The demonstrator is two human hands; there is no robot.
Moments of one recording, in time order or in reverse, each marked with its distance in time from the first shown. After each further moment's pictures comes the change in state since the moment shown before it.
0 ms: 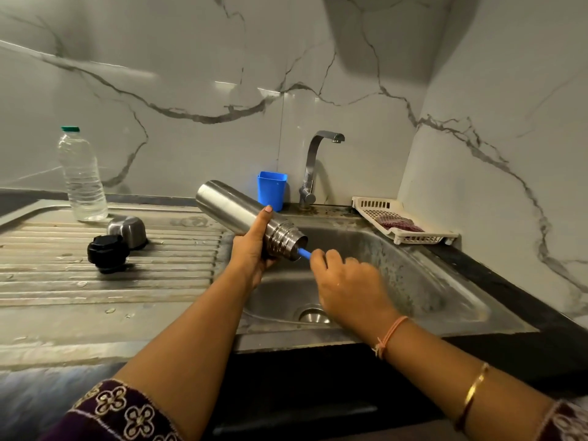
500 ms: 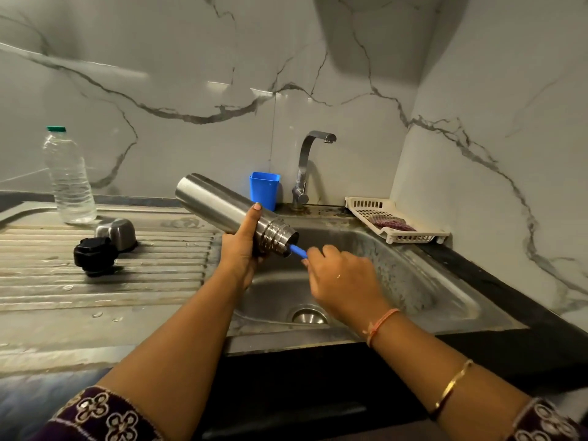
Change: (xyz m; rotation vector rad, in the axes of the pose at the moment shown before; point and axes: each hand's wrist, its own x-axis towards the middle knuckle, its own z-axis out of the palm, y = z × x) left_hand 0.003 0.001 0.001 -0.010 0.014 0.066; right_hand 0.012 0.005 0.001 0.151 0.003 0.074
